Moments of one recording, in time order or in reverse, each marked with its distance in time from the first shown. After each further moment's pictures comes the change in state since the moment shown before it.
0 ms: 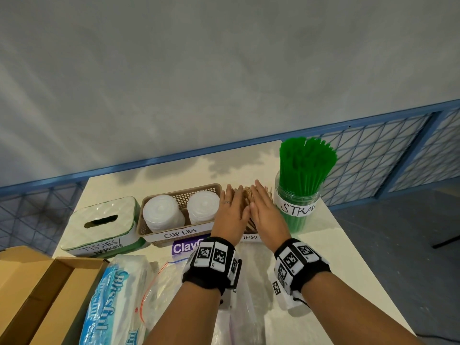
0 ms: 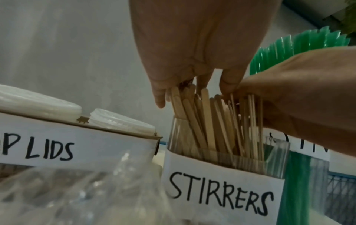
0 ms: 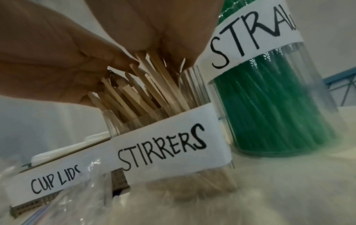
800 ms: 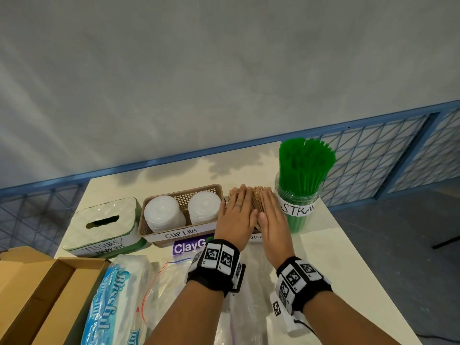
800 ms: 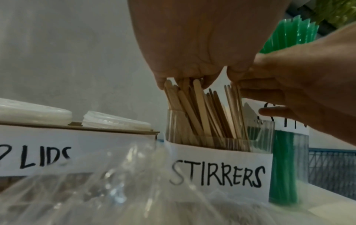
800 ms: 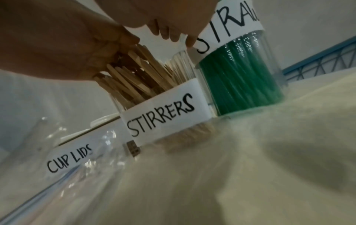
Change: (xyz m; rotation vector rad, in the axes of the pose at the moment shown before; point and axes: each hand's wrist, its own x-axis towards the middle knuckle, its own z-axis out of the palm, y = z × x) left_hand -0.008 0.008 0.005 0.389 -0.094 0.096; right_hand -0.031 0.011 0.016 0.132 0.242 0.028
